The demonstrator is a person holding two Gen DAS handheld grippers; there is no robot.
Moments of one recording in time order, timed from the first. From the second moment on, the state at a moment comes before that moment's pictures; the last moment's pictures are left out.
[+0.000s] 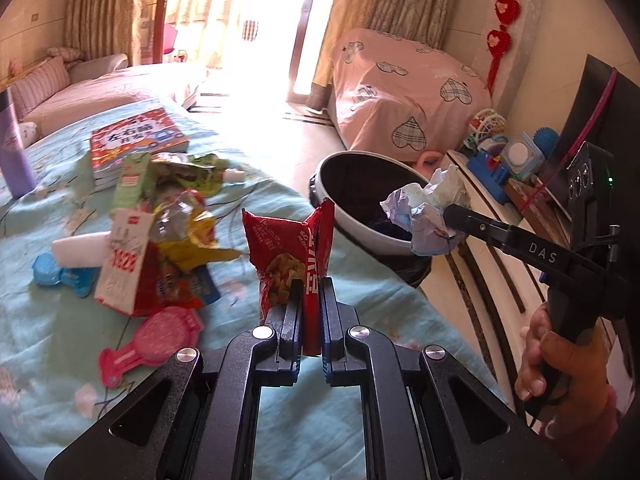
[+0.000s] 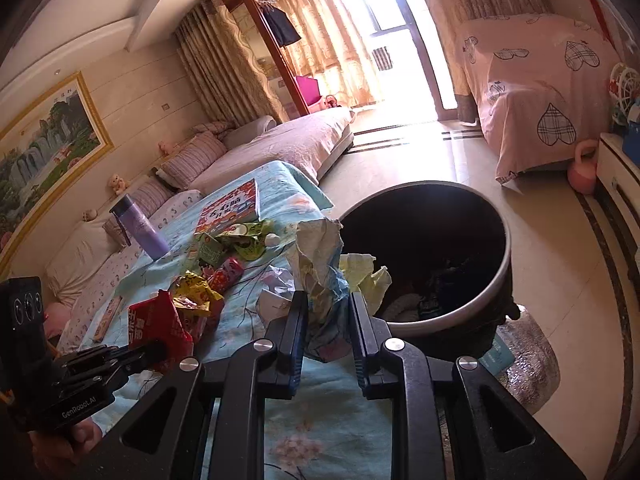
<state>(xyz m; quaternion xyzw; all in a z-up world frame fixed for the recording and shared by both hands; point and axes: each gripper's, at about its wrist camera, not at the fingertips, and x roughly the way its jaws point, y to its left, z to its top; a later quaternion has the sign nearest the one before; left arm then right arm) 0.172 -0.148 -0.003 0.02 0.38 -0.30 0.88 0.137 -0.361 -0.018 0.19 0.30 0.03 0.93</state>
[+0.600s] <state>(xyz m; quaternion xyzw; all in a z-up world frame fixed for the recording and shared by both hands) 0.212 -0.227 0.003 0.04 0.39 -0.33 0.86 0.147 -0.418 -0.012 0.20 0.29 -0.01 0.94</state>
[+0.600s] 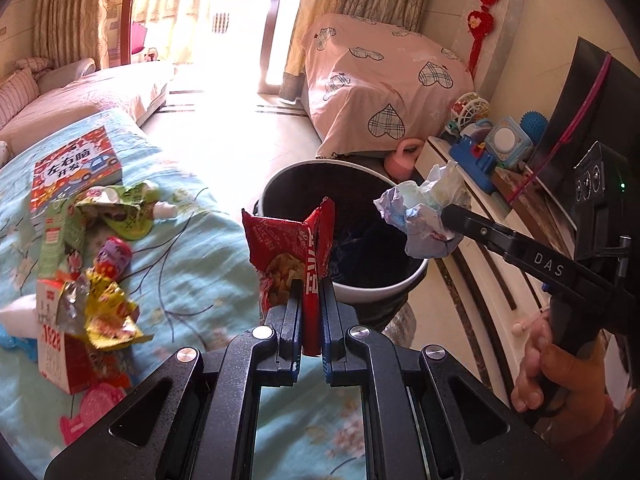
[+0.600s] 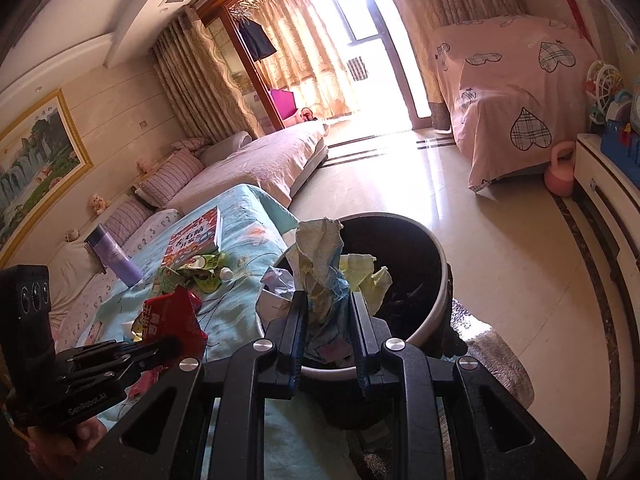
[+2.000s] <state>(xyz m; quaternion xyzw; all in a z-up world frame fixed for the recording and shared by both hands) 0.227 -0.229 -0.027 0.03 0.42 -0.31 0.86 0.178 -0.432 -0.030 0.21 0.31 0.00 0.93</state>
